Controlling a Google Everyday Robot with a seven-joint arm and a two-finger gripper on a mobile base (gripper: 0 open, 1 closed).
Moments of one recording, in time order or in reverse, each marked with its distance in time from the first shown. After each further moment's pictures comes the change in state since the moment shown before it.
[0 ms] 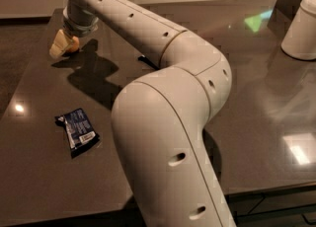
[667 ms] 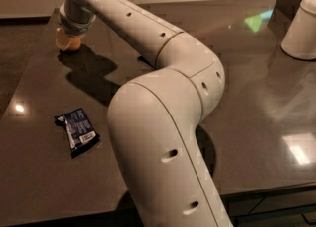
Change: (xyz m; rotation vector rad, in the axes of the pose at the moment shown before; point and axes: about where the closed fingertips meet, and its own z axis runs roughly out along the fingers) arm -0.011 0.005 0.002 -0.036 -0.015 -0.013
